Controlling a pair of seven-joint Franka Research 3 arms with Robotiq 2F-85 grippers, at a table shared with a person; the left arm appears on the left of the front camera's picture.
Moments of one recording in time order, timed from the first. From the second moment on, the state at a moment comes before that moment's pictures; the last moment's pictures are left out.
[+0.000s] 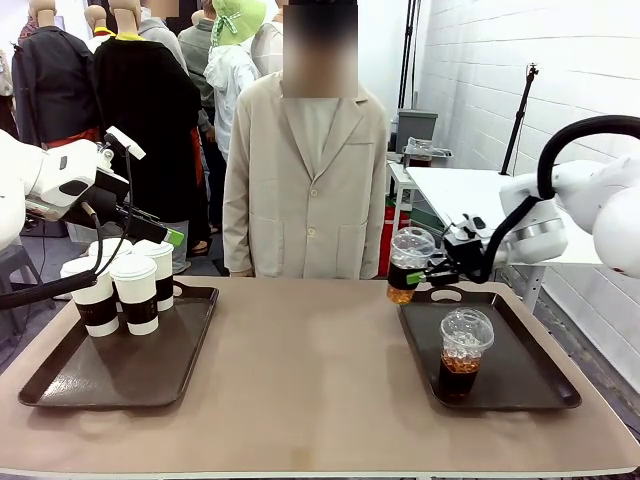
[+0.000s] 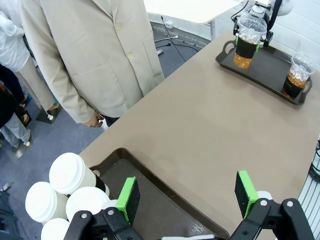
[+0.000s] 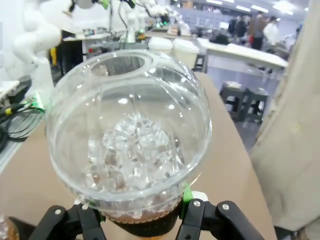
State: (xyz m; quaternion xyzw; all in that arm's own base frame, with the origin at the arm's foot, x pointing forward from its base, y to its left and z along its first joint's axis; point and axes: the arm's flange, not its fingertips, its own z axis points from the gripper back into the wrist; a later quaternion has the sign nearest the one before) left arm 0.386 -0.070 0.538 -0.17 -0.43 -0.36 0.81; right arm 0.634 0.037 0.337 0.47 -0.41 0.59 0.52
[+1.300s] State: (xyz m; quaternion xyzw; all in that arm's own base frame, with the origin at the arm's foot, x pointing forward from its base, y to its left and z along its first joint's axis) left arm 0.386 -0.070 0.538 -0.17 -0.43 -0.36 0.81; right arm 0.596 -0.029 0.282 0.43 -0.41 0.54 0.59
